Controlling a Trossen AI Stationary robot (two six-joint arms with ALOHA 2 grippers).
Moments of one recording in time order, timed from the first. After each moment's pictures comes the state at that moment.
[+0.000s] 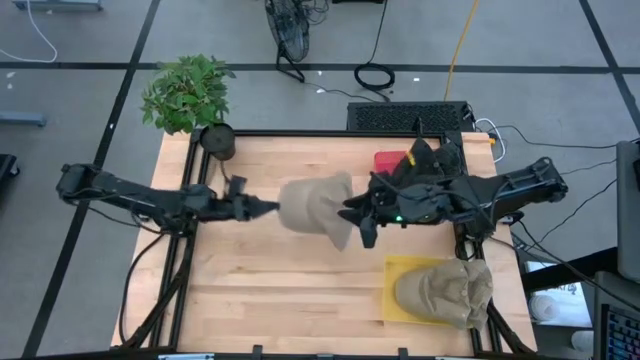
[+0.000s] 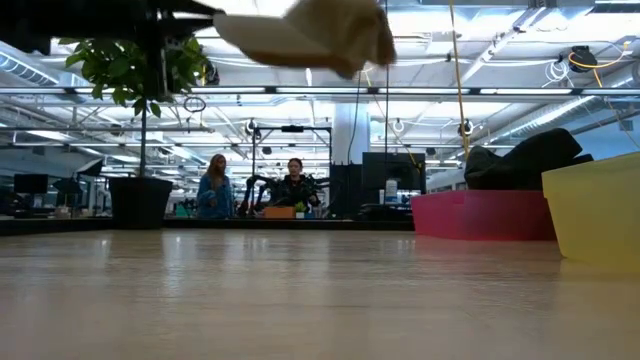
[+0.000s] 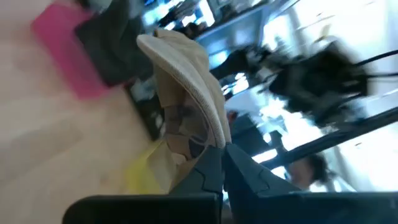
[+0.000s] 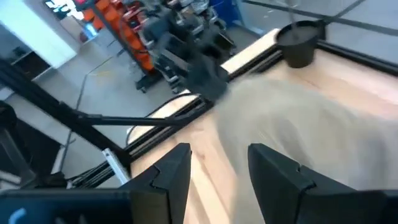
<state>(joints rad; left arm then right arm) -0.13 0.89 0.35 0.61 -0.20 -1.14 0.30 1.37 1.47 -0.49 0.41 0.72</state>
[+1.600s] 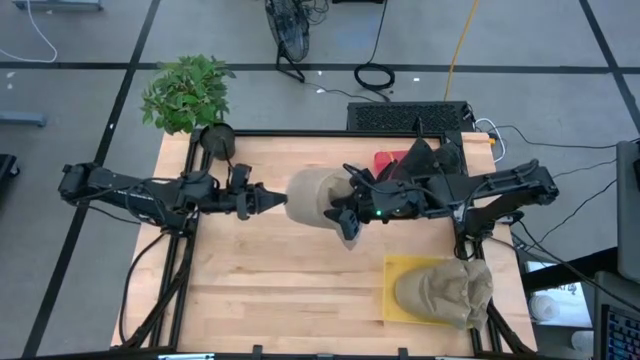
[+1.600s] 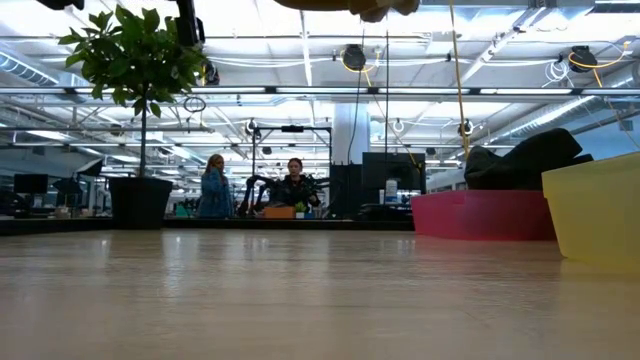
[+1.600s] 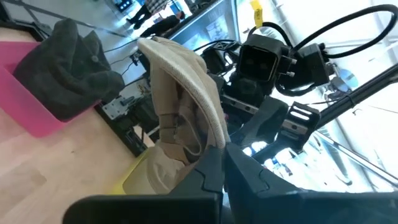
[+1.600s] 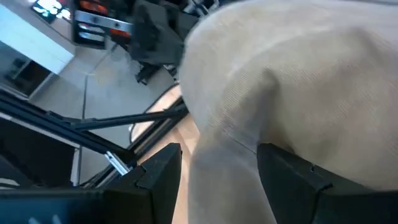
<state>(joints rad) -0.10 0.96 0.62 0.47 -0.11 -0.96 0.20 1.46 1.47 -0.47 0.29 0.86</state>
